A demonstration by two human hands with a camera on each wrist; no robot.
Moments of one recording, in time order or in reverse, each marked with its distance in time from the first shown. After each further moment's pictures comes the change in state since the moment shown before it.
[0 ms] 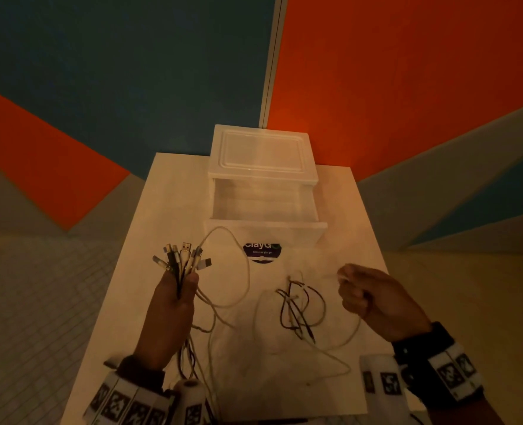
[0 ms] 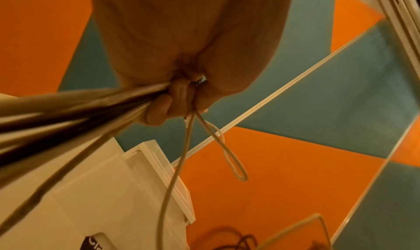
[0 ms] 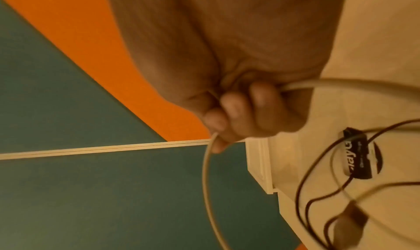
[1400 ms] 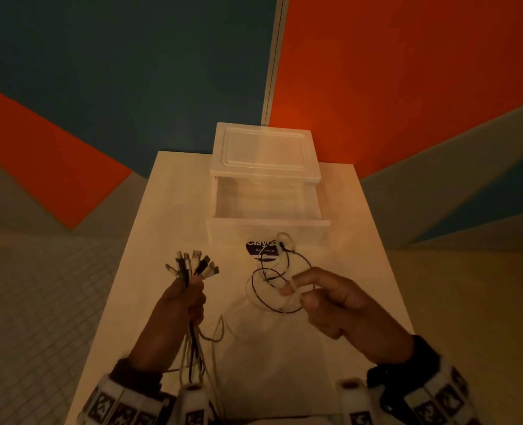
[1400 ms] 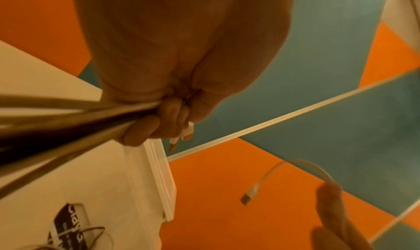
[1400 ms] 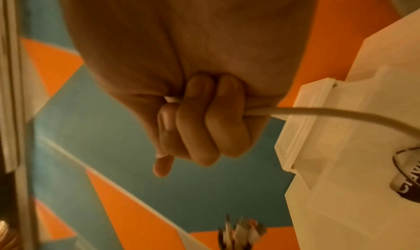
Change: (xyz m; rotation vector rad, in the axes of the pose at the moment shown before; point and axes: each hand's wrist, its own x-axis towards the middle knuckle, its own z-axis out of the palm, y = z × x) left_hand -0.008 0.015 -0.007 -0.550 -0.227 -0.364; right_hand -0.037 -0.002 0.082 -0.499 -0.366 -0.262
